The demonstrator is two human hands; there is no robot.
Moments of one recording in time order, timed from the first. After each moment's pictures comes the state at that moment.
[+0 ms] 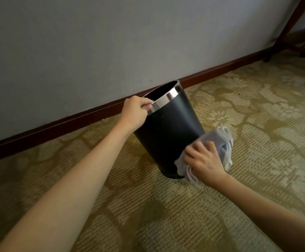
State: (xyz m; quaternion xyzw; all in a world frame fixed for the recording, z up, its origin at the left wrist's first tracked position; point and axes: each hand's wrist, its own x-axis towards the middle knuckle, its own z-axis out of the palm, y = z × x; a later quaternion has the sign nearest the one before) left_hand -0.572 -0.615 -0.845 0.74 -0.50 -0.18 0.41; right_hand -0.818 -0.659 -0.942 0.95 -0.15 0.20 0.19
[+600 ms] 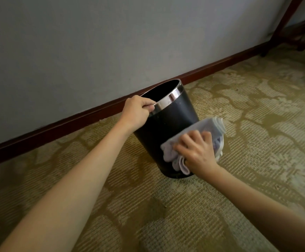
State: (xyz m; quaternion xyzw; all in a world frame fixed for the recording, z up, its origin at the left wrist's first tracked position) left_hand -0.588 -0.613 -0.833 0.73 -0.52 -0.21 0.39; right_hand -0.798 -0.661 -0.934 0.91 -0.16 0.34 0.19
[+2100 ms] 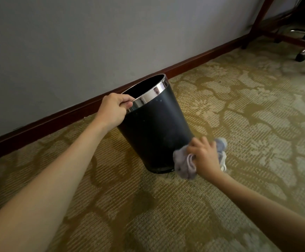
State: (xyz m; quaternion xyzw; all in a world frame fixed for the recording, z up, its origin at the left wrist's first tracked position) left_hand -0.577 -0.604 -0.842 0.73 -0.54 -0.22 0.36; right_hand -0.860 -0.655 -0.962 0.89 -0.41 0.18 -0.05
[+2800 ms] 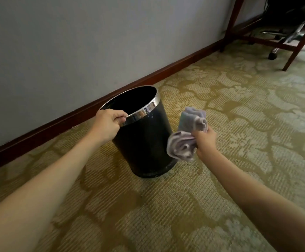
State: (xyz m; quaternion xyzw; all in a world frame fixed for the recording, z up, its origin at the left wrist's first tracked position) left_hand -0.633 -0.584 -0.839 0.73 -0.58 -0.20 0.31; right_hand -0.897 -0.685 -0.928 0.37 -0.59 0.48 -0.53
